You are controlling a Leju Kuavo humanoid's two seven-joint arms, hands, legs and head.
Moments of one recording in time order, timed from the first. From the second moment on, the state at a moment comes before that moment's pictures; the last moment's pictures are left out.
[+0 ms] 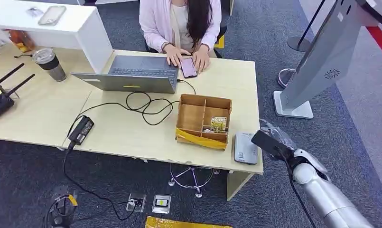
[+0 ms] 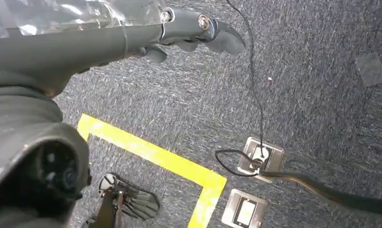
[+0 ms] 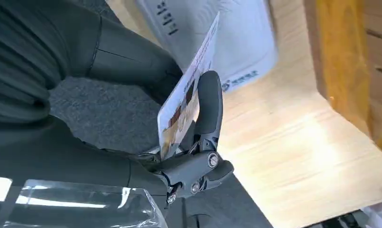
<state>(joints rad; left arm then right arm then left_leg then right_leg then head) -0.19 0.26 -0.21 -0.19 0.62 0.19 -0.18 -0.64 -0.32 0.68 -0.77 0.19 0.06 -0.15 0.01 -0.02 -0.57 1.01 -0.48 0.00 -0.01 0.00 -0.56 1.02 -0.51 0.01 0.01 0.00</state>
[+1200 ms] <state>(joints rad) -0.18 0.26 -0.21 -0.19 0.63 0.15 -0.19 -0.59 -0.42 0.77 -0.91 0.03 0.06 -0.07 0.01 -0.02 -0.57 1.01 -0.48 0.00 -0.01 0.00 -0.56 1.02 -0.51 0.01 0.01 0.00</state>
